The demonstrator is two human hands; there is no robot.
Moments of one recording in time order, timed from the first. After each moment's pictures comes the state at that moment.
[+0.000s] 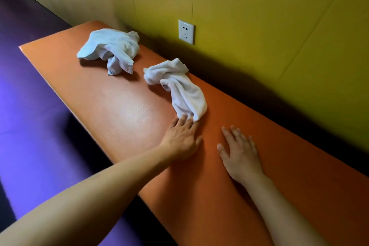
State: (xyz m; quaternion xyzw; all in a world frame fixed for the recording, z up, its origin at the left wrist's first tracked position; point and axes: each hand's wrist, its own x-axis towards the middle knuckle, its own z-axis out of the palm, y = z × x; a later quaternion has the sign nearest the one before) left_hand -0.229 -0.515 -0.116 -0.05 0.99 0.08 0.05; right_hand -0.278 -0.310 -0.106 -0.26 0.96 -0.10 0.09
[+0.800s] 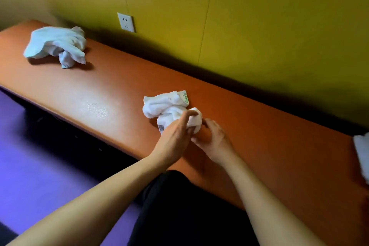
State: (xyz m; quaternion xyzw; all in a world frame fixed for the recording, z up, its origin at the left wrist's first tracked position) left_hand -0.062 -0.323 0.005 0.06 0.90 0.42 -0.10; right_hand -0.120 -0.160 -0.039 -0.16 0.91 -0.37 0.06
